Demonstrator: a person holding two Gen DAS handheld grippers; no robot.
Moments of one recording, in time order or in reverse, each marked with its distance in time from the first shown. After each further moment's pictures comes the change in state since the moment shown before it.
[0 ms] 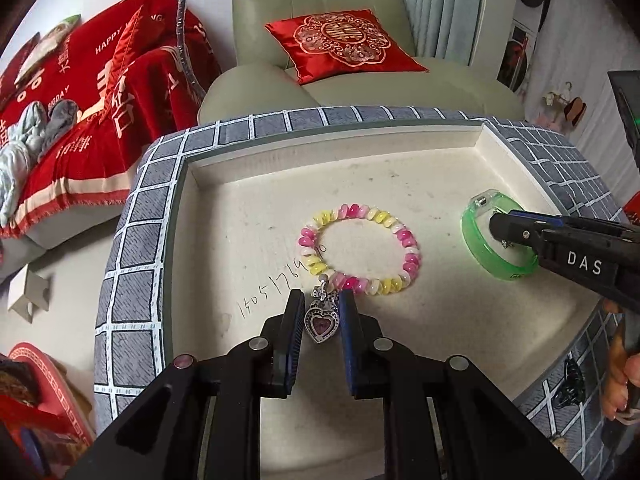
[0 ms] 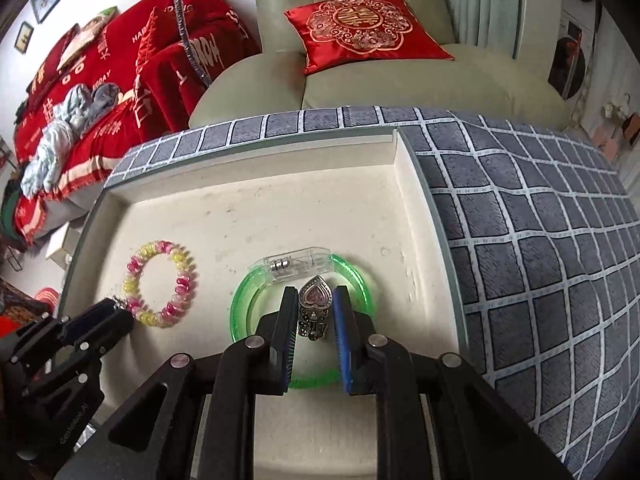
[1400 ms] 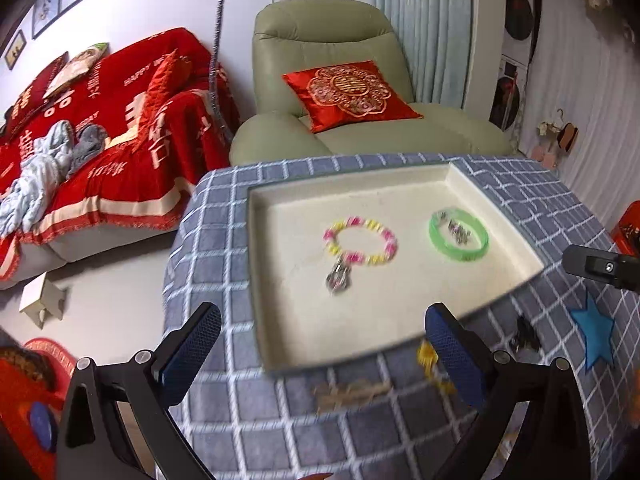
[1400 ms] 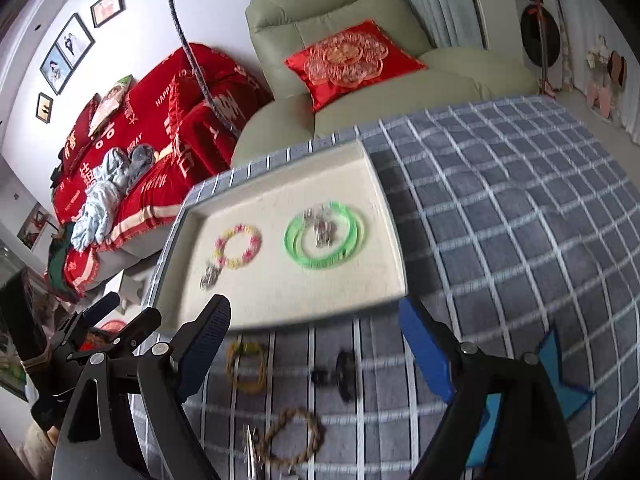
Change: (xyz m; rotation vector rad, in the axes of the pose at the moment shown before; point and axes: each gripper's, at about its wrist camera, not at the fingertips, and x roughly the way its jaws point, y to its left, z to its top) left arm -0.097 0.011 -0.048 -0.012 -0.172 0.034; right arm -0.118 -0.031 -0.076 0.182 -0.113 0.185
